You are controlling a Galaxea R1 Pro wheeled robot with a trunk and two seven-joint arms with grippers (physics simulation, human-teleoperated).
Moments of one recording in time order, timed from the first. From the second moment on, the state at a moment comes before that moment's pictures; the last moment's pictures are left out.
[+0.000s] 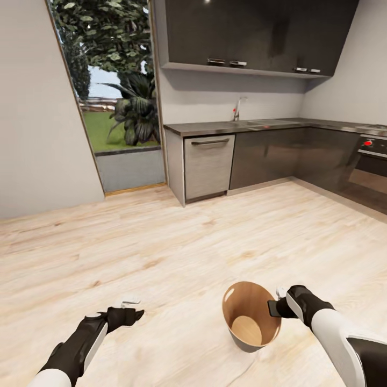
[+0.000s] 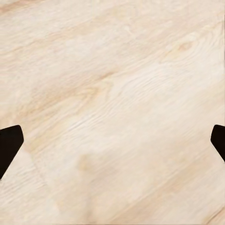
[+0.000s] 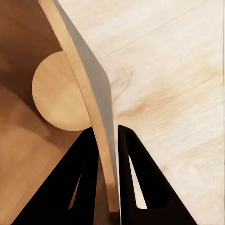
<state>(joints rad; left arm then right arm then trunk) -0.49 0.09 0.00 -0.70 0.00 0.36 -0.27 -0.86 -0.16 -0.12 -0.18 0.12 0.58 0.16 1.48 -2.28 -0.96</state>
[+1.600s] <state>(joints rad) -0.49 0.09 0.00 -0.70 0.00 0.34 -0.27 -0.85 -0.14 -0.08 -0.18 0.12 0.58 0.16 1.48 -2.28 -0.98</state>
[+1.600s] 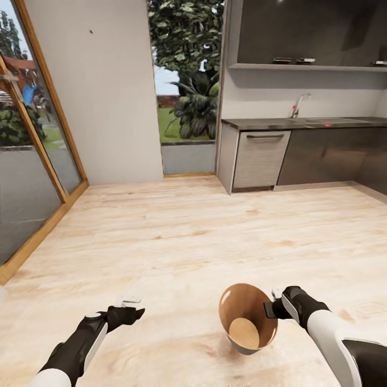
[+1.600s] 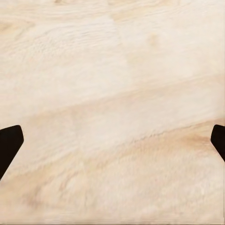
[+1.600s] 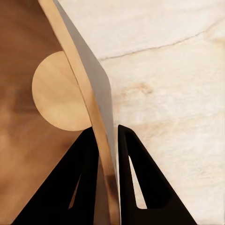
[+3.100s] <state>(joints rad) -0.49 0.10 0.00 -0.70 0.08 0.35 -0.28 -0.85 -0.13 -0.08 -0.17 0.12 0.50 0.16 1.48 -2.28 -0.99</state>
